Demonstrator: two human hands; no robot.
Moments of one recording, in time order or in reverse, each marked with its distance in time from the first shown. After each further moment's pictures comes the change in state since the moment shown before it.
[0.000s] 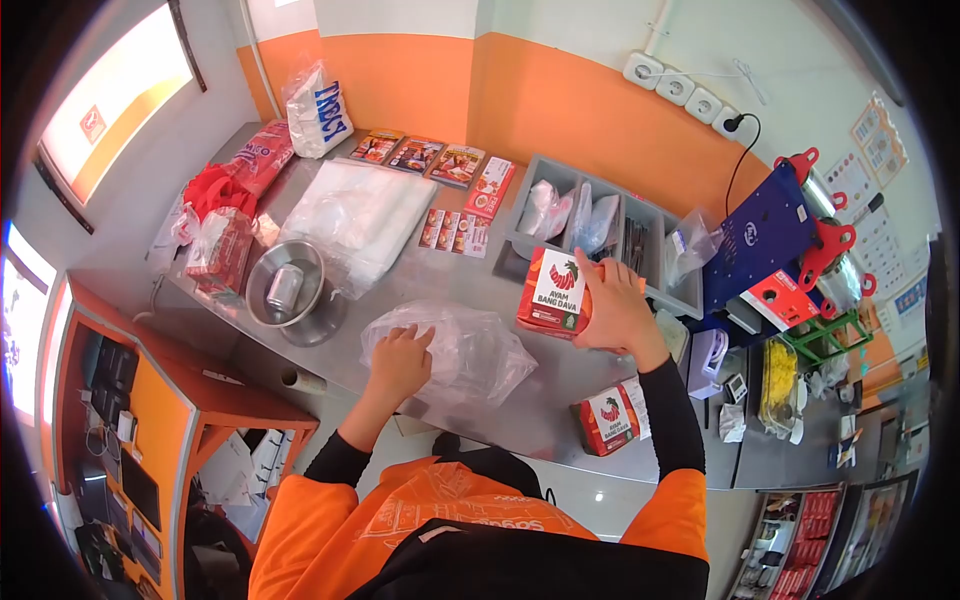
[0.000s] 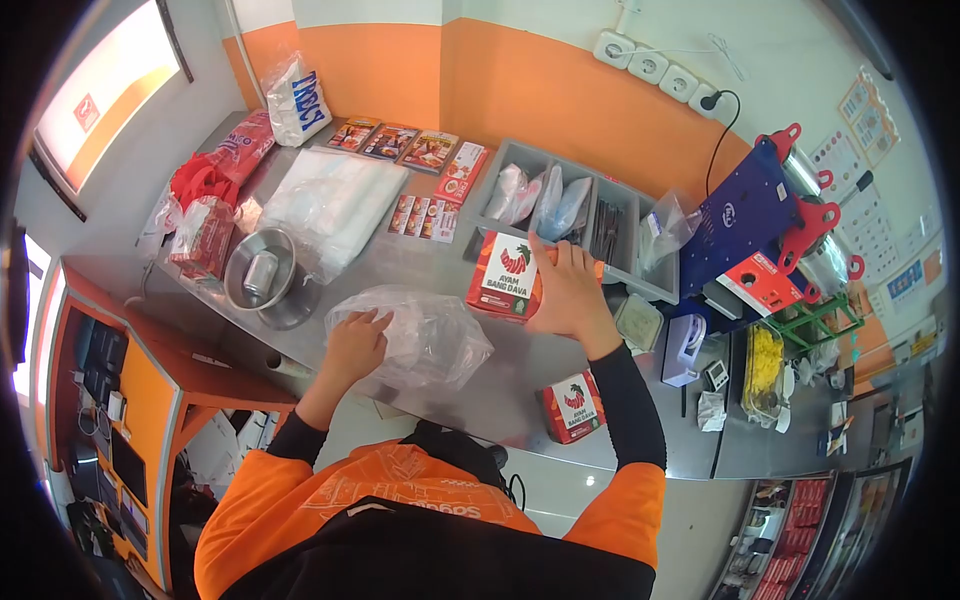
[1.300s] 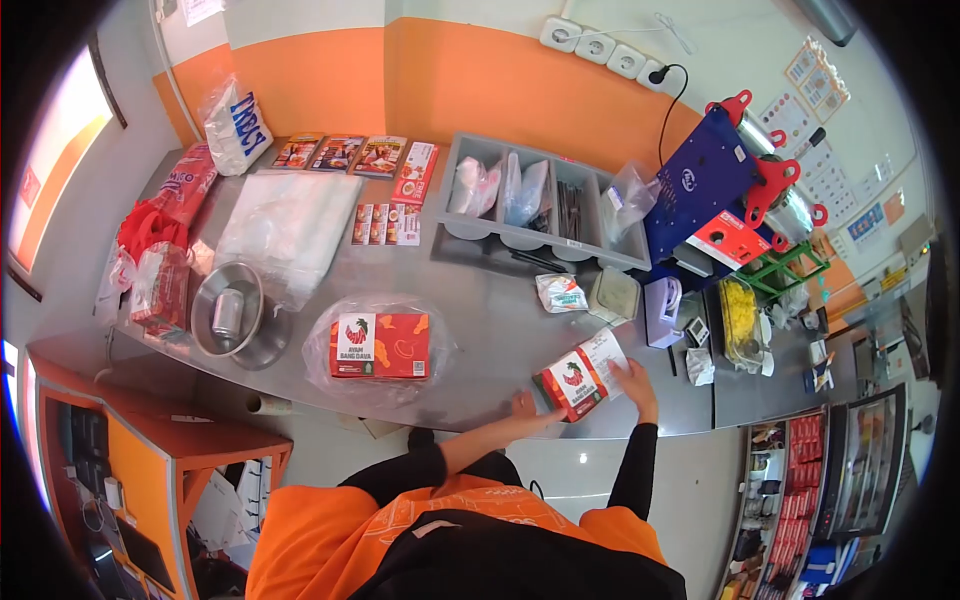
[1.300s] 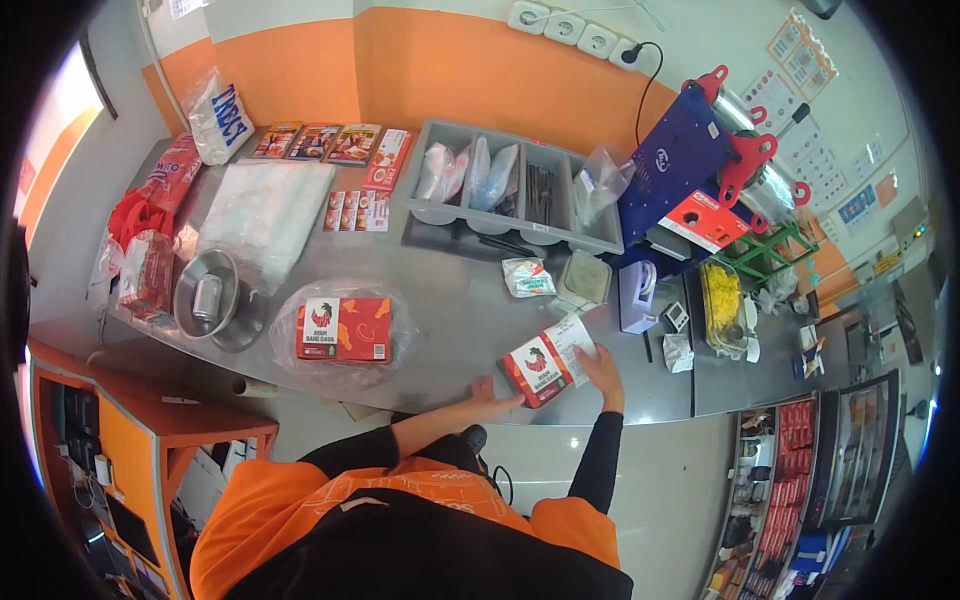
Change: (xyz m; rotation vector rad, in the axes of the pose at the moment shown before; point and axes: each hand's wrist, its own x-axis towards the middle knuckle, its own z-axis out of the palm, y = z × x) left_hand -0.048 0.210 0.140 -0.996 -1.044 -0.323; right_hand -0.242 0.132 0.156 0.750 0.079 0.891
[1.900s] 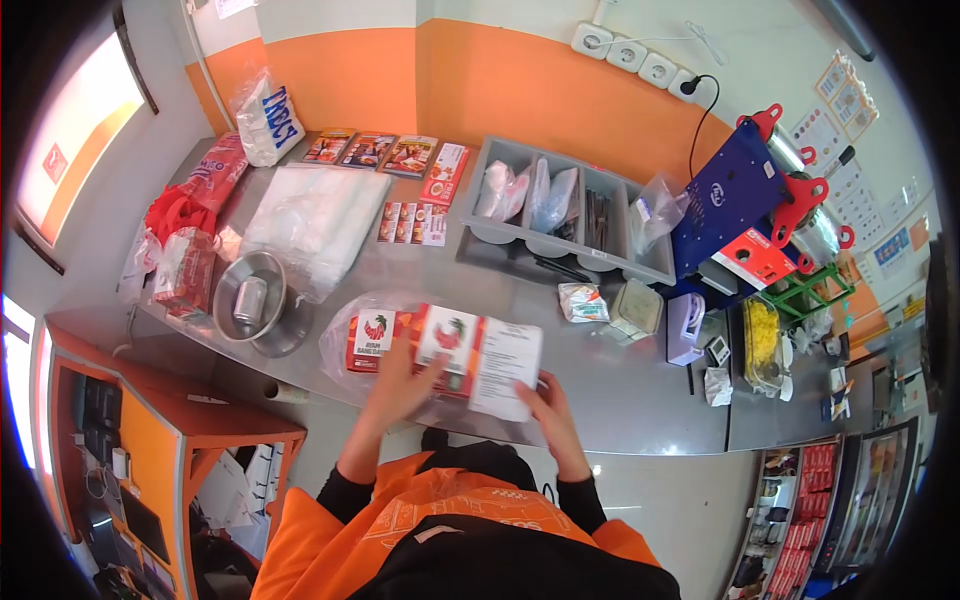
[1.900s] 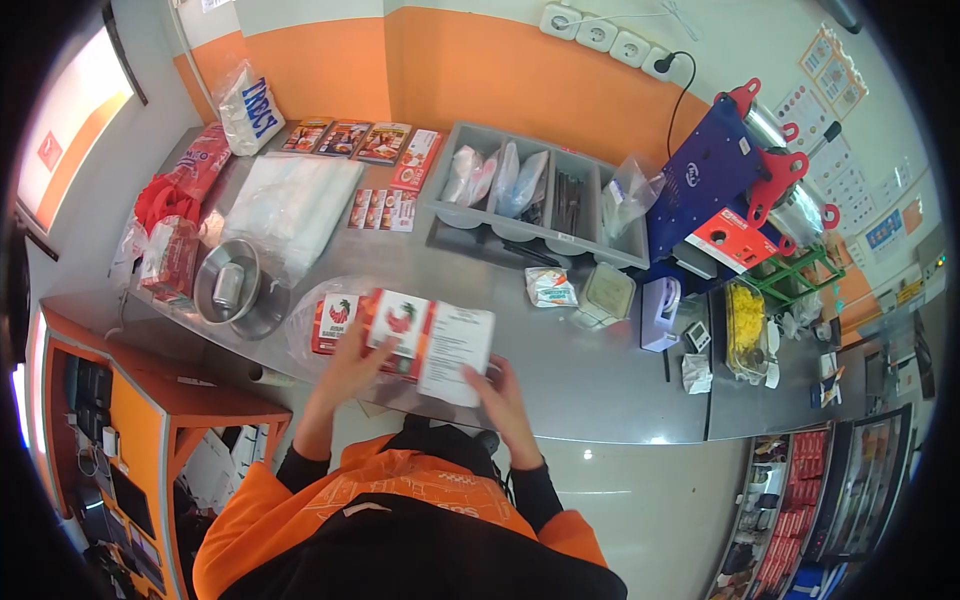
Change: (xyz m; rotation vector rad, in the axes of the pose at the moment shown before) left_hand -0.137 0.020 -0.172 0.117 0.719 0.405; right_hand -0.103 -0.200 0.117 0.774 -0.325 0.077
